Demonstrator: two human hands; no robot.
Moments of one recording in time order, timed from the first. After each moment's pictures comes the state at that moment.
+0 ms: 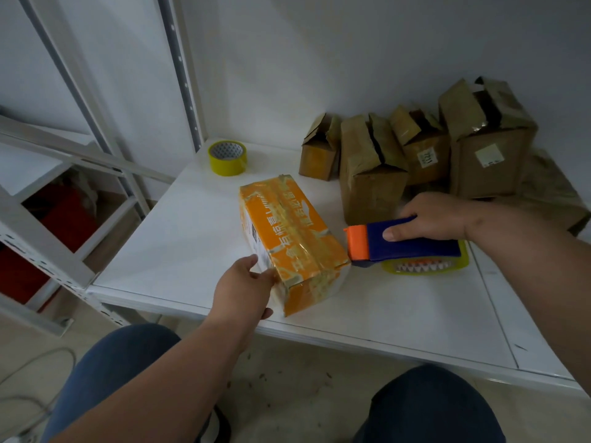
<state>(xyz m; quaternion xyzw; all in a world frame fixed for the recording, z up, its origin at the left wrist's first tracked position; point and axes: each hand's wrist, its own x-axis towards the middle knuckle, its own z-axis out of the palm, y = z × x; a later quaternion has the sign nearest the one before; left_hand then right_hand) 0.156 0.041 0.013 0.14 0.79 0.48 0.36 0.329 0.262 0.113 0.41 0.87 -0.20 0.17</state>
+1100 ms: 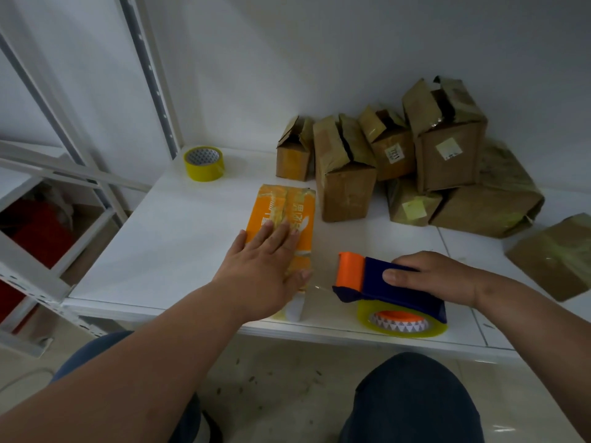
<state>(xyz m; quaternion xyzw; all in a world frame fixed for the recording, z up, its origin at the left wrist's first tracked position) 0.165 0.066 0.039 0.64 0.76 0.00 0.12 0.413 0.213 0.061 0.41 0.81 -0.42 0.06</state>
